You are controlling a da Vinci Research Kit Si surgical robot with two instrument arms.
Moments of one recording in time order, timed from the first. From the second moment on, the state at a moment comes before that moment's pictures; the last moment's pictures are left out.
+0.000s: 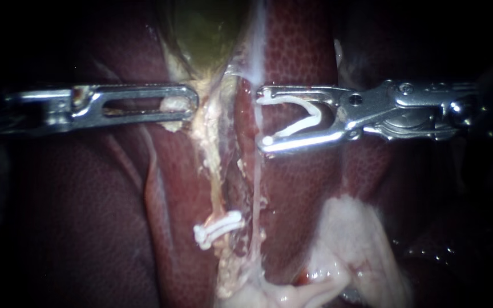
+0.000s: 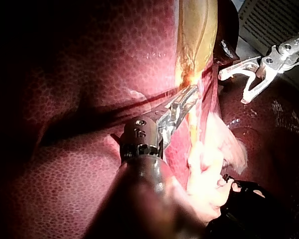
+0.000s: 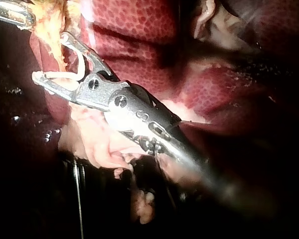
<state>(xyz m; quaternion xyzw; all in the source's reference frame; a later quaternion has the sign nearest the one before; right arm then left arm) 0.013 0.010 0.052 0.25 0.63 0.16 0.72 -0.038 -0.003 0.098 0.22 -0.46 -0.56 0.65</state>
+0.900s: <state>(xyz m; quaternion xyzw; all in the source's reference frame) 0.014 0.010 0.053 0.25 0.63 0.16 0.72 -0.034 0.000 0.093 0.21 -0.48 -0.57 0.63</state>
